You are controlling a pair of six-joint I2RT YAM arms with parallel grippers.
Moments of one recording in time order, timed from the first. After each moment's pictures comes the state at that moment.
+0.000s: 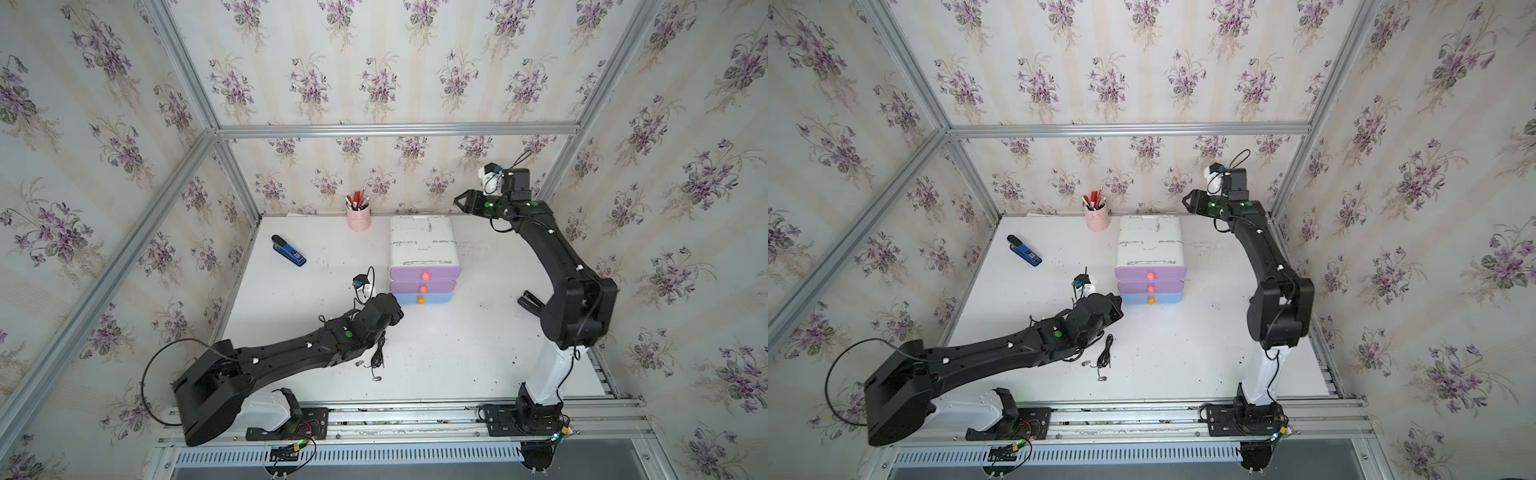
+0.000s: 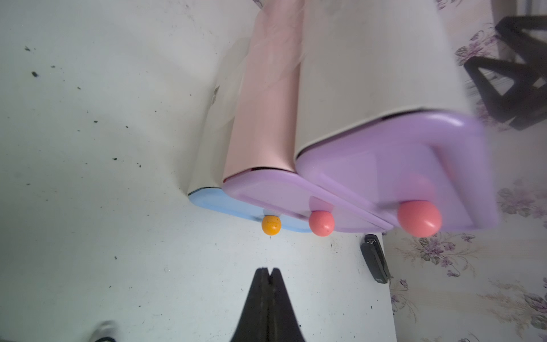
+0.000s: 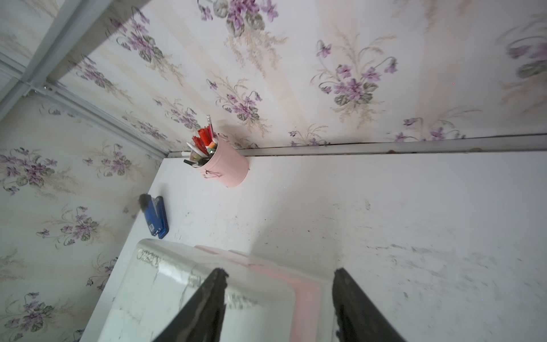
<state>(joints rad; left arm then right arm) -0.95 1.29 0.74 -0.02 -0.43 -1.16 0.08 1.80 1.71 -0.47 -0.44 0.32</state>
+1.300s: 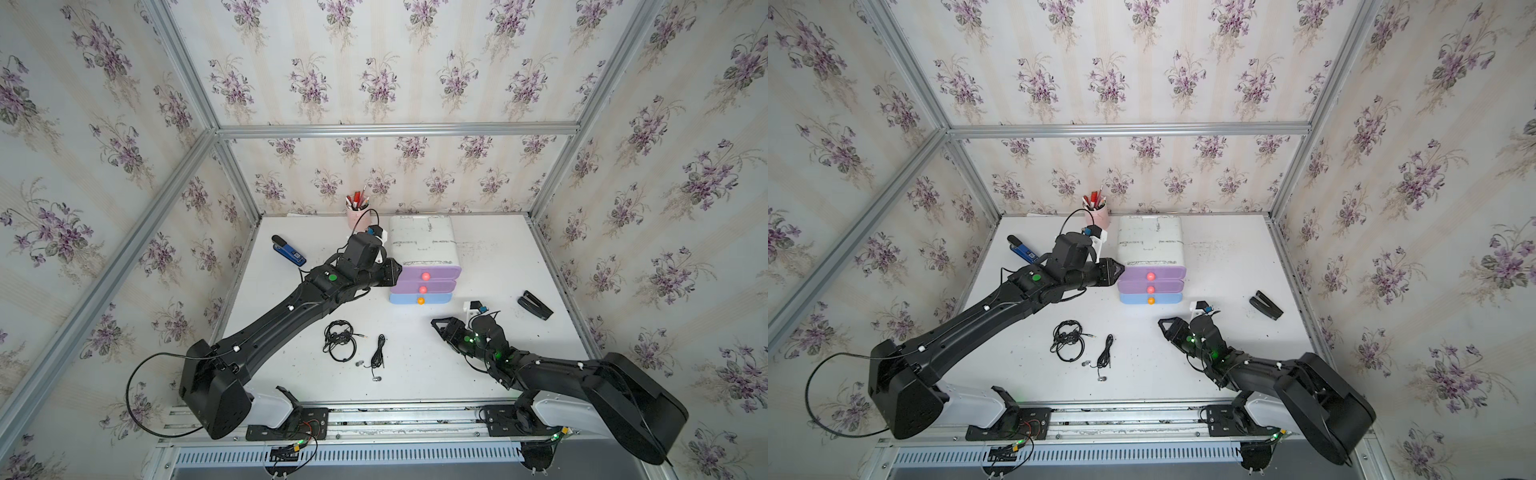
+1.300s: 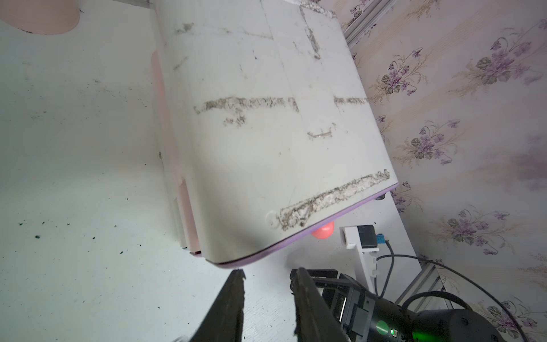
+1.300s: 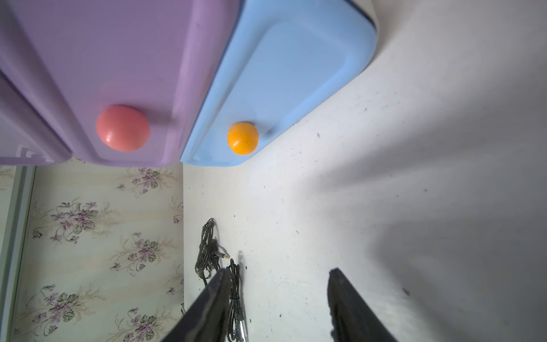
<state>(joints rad) -0.66 1.42 1.25 -0.46 0.09 -0.60 0.69 1.29 0.14 0.65 -0.12 1.20</state>
